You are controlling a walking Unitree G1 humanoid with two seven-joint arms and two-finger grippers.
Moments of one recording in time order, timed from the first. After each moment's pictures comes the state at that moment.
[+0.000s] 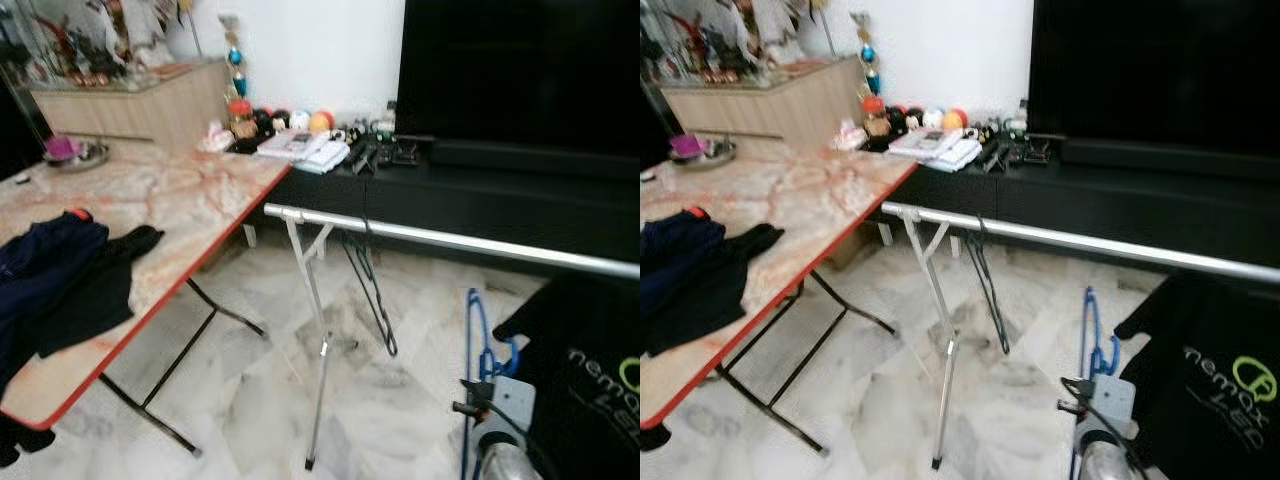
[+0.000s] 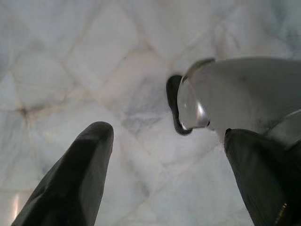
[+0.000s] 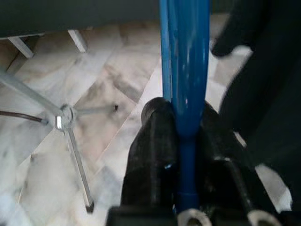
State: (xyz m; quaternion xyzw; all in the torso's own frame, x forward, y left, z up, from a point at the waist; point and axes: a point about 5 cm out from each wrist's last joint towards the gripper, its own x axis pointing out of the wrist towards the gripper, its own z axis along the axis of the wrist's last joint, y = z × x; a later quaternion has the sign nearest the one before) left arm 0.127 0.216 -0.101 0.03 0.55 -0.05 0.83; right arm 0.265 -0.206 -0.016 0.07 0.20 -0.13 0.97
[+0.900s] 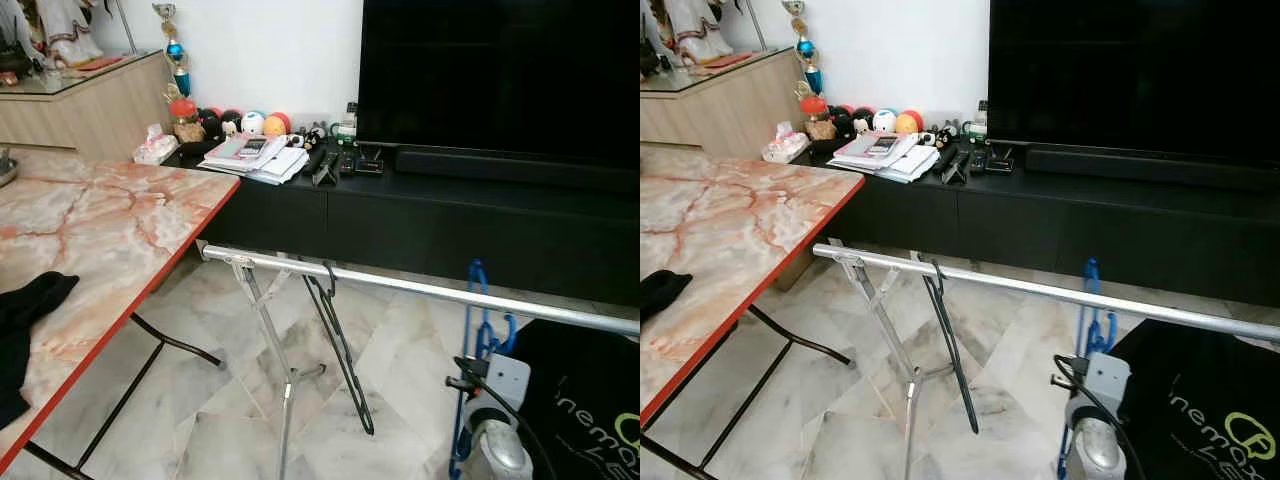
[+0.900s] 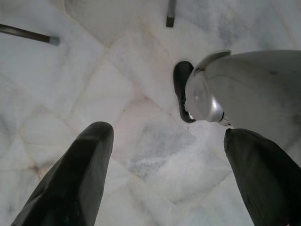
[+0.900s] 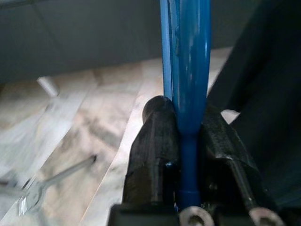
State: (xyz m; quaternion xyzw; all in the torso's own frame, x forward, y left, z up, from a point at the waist) left arm 0.132 0.223 -0.098 0.05 0.54 -0.05 0.84; right arm 0.280 -0.206 0.003 0.06 0.14 -0.16 0.98
